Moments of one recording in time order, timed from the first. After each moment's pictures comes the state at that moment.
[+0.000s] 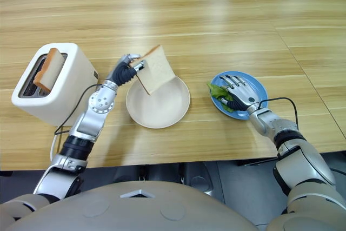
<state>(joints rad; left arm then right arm) -0.27 0.21 -0.21 0.23 0.40 -0.09 -0.07 -0.43 -0.72 0.59 1.07 -0.94 -0.57 -0.73</state>
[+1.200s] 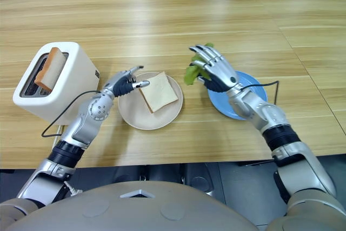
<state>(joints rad) -0.21 0.38 -0.29 0.02 0.66 0.08 -0.11 -0.34 -0.66 0.39 0.41 -0.80 -0.66 -0.53</state>
